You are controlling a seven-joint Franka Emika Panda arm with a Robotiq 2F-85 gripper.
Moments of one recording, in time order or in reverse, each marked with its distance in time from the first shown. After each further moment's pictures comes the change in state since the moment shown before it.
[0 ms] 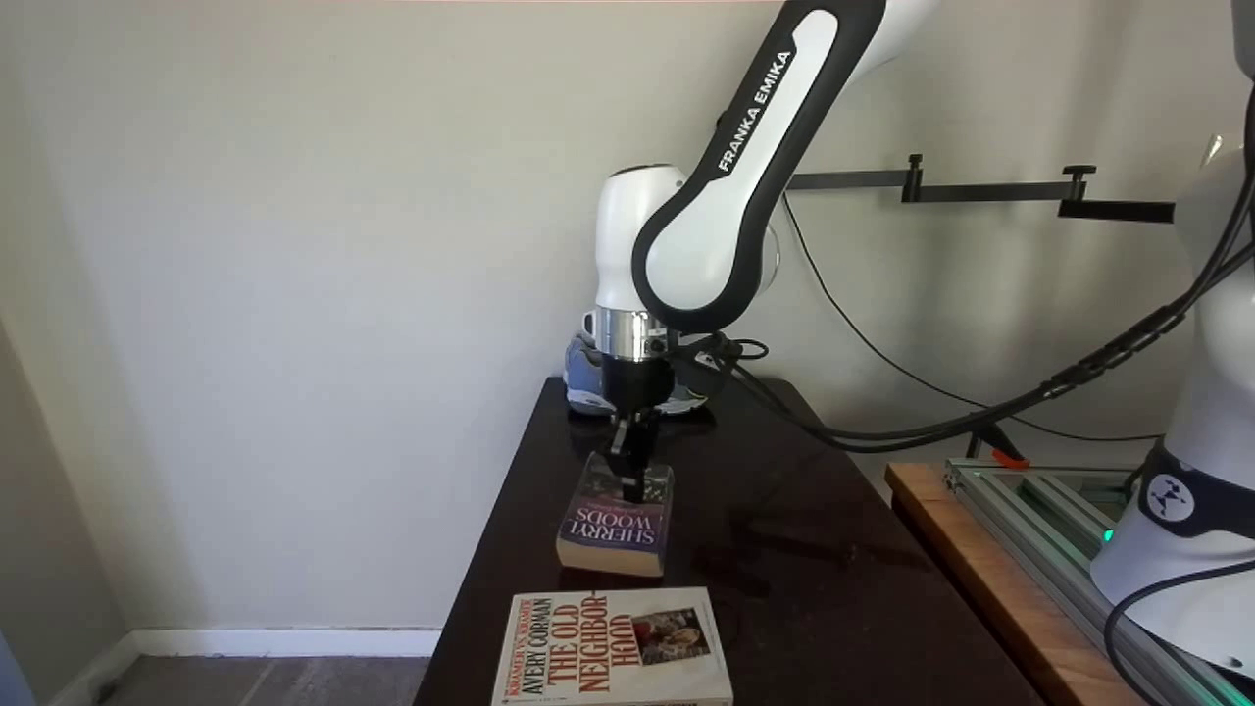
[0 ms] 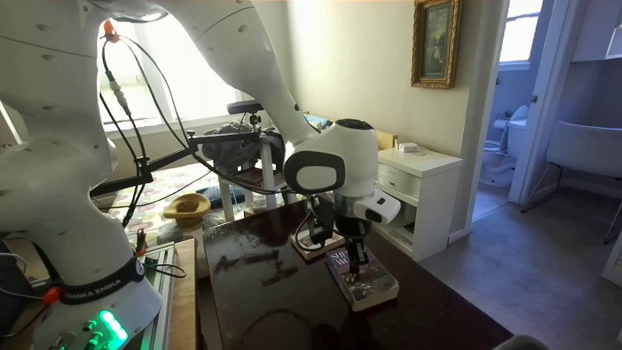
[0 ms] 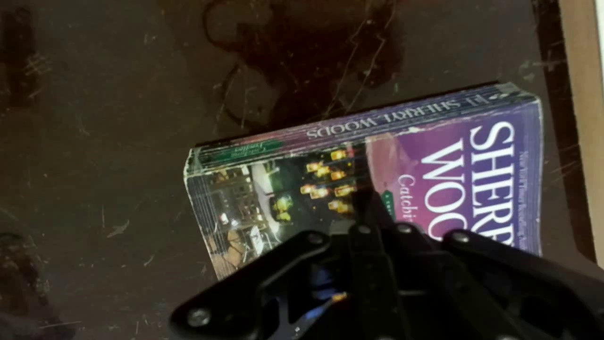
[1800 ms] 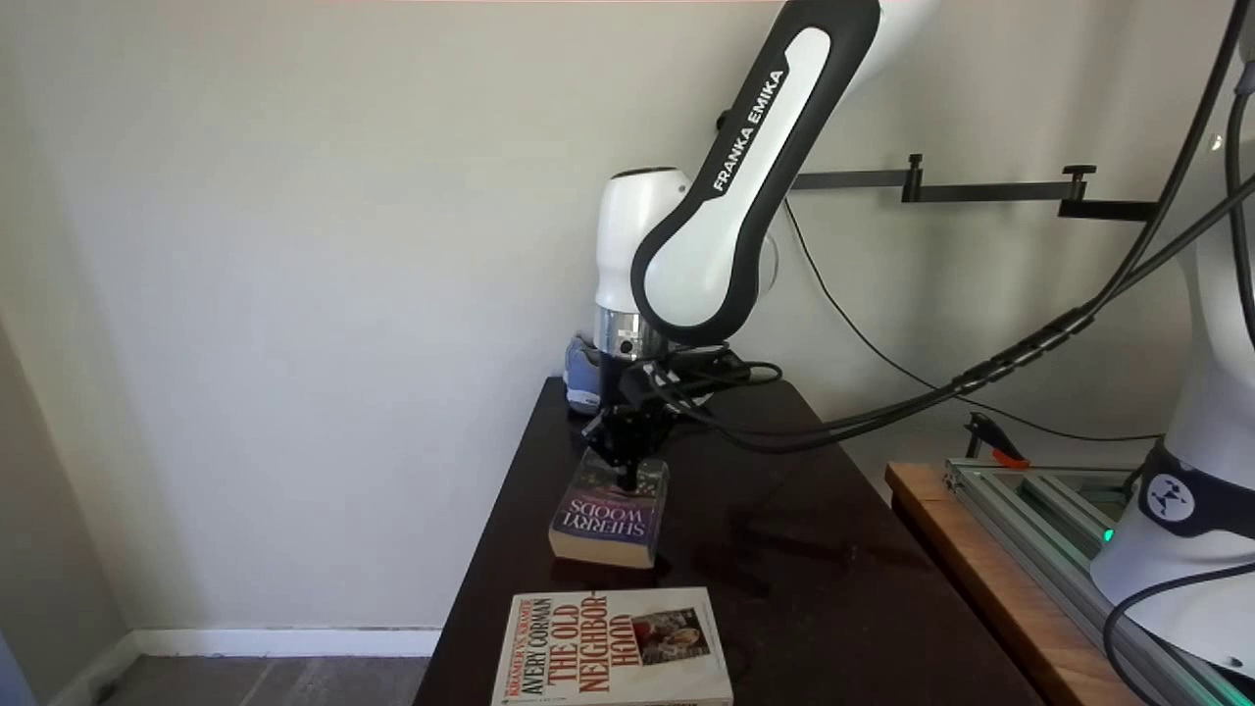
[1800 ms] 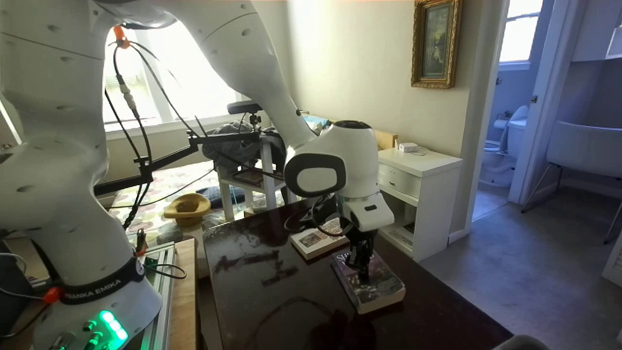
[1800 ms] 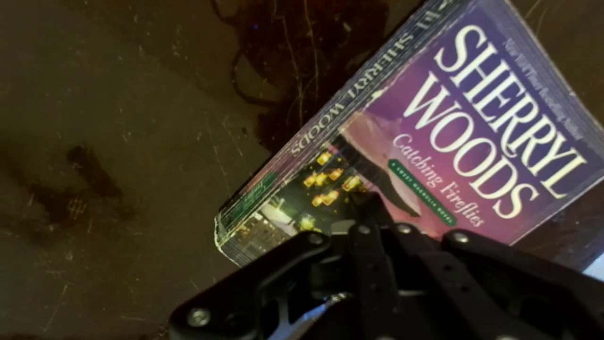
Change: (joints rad) arm 0.167 0.026 -0.176 0.004 0.014 0.068 0.623
